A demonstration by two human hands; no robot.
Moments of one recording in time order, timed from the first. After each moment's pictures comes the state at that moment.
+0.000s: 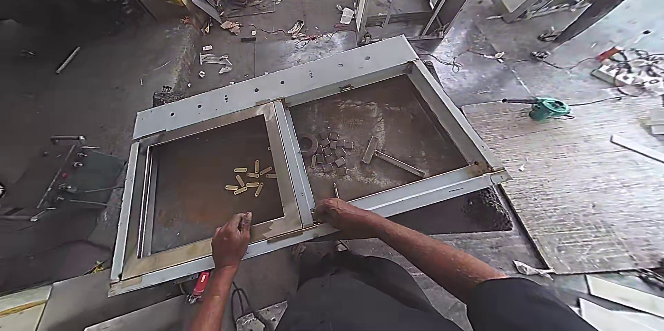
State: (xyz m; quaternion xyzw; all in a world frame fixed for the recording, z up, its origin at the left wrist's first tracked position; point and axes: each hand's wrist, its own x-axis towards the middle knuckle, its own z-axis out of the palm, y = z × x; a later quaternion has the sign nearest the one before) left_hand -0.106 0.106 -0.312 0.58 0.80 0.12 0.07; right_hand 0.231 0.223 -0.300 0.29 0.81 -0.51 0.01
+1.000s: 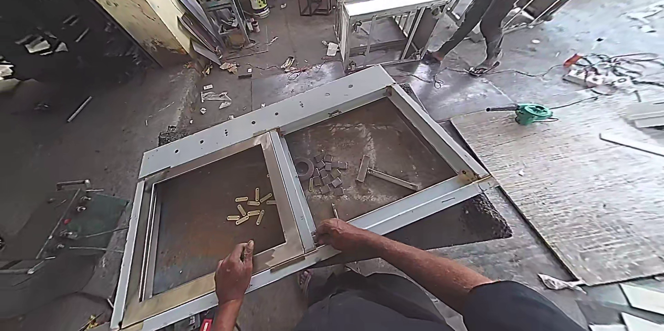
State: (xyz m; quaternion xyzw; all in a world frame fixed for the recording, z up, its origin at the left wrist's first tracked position) left_hand -0.107 0.108 -0.314 0.57 0.81 0.12 0.06; right_hand 0.233 0.222 -0.310 0.29 0.81 -0.50 -0.04
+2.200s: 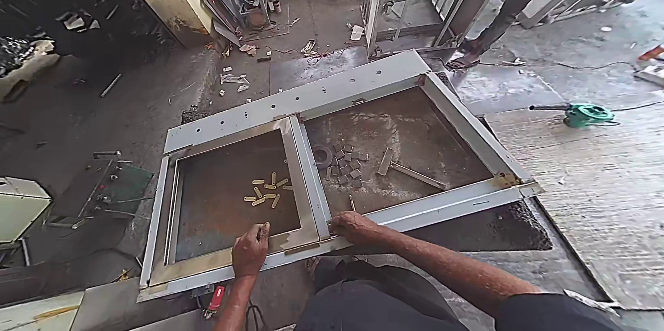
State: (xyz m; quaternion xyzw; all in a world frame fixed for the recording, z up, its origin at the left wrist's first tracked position) left_hand -0.106 0.109 -0.312 0.58 0.81 0.11 0.06; right_hand 0.231 0.218 -0.311 0.30 0.82 -0.48 -0.01
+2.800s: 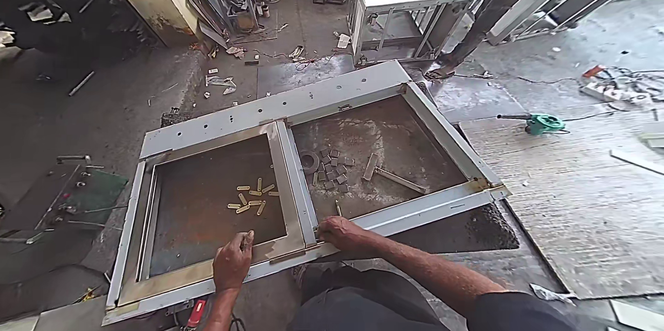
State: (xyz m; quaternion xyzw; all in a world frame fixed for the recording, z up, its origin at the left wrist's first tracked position) left_hand -0.105 0.109 -0.315 0.58 0.80 0.13 0.06; right_hand 0.232 0.220 -0.308 0.31 0.81 -0.49 -0.01
